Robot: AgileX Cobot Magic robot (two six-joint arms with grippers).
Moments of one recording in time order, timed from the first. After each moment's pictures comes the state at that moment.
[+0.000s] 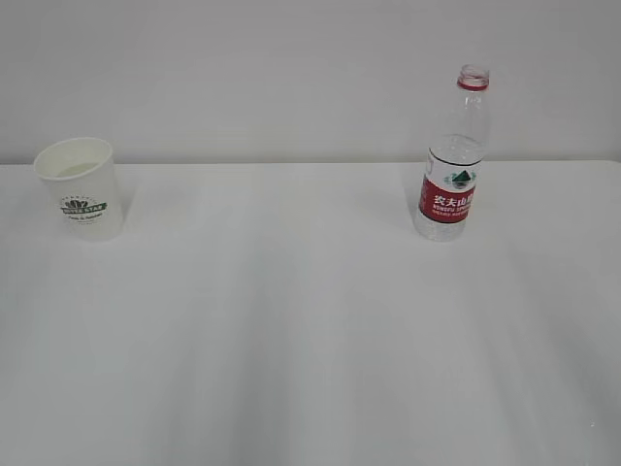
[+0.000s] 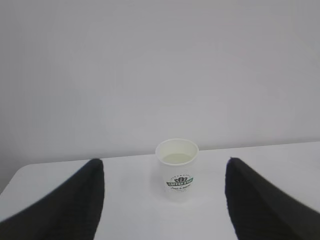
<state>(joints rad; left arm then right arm) -0.07 0.22 -0.47 0.13 0.39 -0.11 0.30 0.40 -0.32 0.25 0.08 -0.38</state>
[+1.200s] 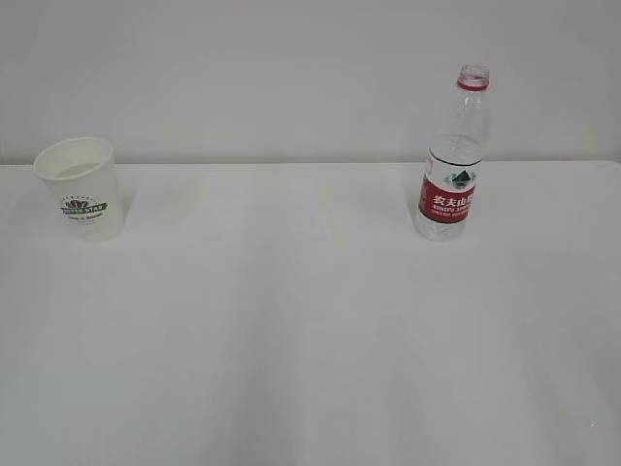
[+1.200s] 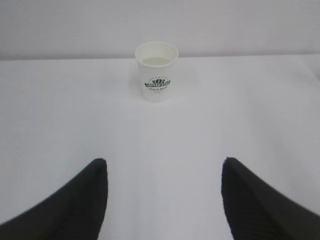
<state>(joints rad) -0.07 0.18 -0.65 0.00 0.96 -0.07 0.30 0.27 -0.58 -0.08 0.83 -0.06</state>
